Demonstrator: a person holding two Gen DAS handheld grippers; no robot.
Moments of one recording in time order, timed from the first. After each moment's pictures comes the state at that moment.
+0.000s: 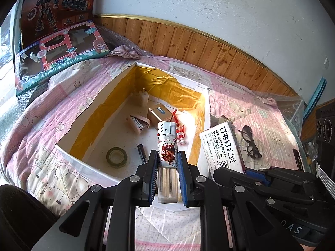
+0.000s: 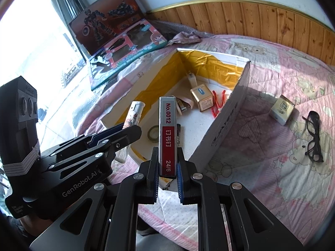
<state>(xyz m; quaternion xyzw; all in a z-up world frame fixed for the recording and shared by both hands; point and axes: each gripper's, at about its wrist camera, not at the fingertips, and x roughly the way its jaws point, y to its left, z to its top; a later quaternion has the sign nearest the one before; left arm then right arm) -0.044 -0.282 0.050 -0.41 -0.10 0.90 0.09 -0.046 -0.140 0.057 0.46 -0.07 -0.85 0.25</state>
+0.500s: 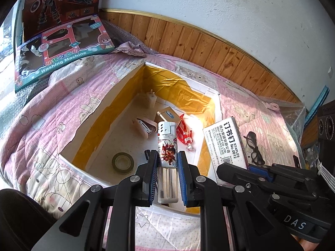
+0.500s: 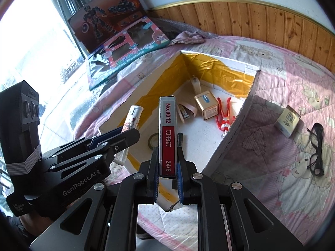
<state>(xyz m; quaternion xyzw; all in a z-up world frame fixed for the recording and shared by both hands) -0.067 -0.308 0.044 -0.42 -0.12 0.89 0.09 -0.071 -0.159 0.058 0.47 -0.05 -0.85 0.25</state>
